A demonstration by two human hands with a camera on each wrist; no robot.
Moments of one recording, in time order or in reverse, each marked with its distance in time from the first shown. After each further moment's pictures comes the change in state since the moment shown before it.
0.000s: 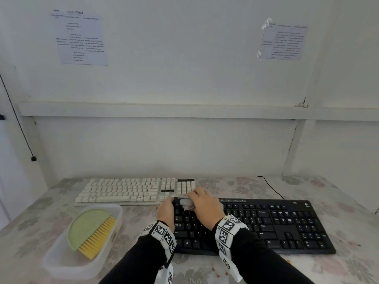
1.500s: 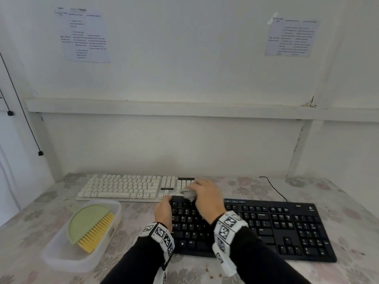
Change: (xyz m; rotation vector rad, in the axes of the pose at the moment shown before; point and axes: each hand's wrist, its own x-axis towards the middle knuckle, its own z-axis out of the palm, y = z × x) left_hand 0.001 -0.005 0.004 0.027 0.088 0.095; right_hand 0.002 0.007 -0.028 0.214 0.176 0.013
